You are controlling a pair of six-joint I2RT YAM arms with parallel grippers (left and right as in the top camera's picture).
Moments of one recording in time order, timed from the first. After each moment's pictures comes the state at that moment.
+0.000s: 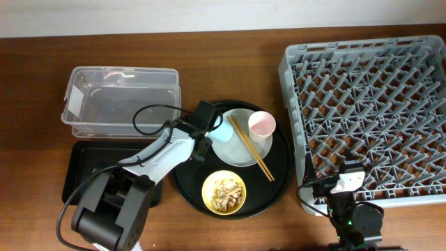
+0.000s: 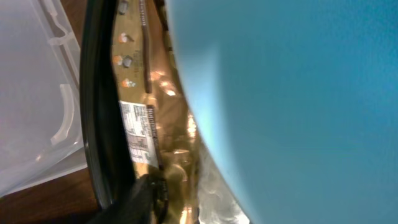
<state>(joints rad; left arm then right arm) -0.50 1.83 1.10 -0.61 -0.28 0.00 0.07 0.01 0.01 -0.07 -0.02 0.00</state>
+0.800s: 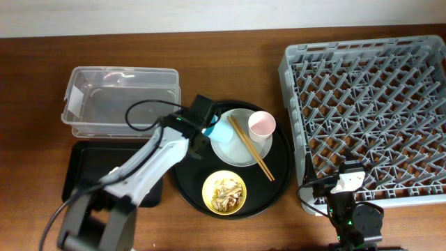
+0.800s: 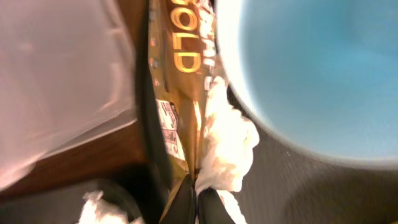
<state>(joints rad) -0.50 1.71 1.16 -0.80 -0.27 -0.01 0.07 0.01 0.01 -0.07 -0.02 0.00</state>
